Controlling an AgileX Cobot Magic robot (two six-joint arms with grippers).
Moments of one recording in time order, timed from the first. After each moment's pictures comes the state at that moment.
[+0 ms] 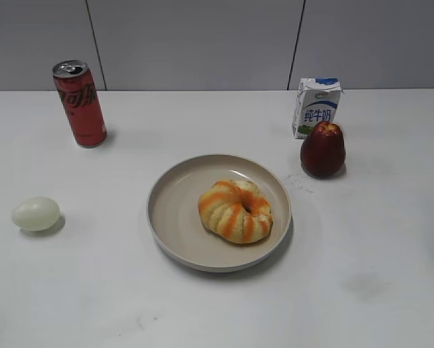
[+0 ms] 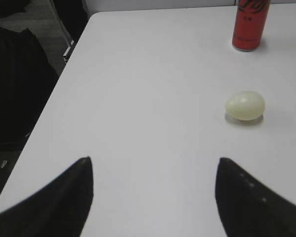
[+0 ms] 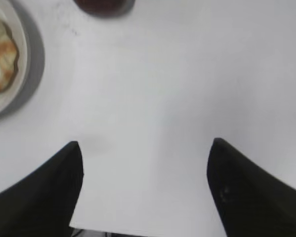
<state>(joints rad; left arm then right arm) -0.02 -0.01 -0.48 0.06 1.09 0.00 0.15 1.41 -1.28 0.06 1.20 -0.05</state>
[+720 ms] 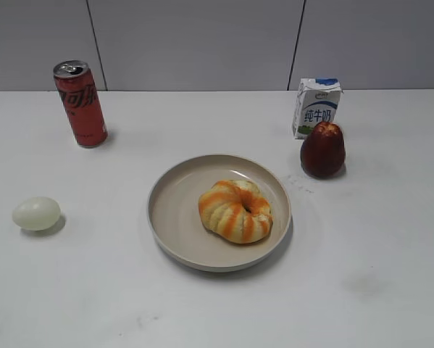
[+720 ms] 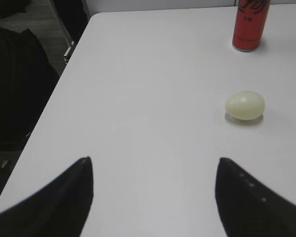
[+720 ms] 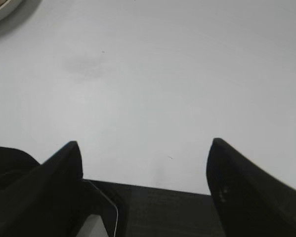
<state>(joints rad) -0.02 -0.01 -0.48 0.06 1.09 0.00 0.15 0.43 -0.51 0.05 1.04 -0.05</state>
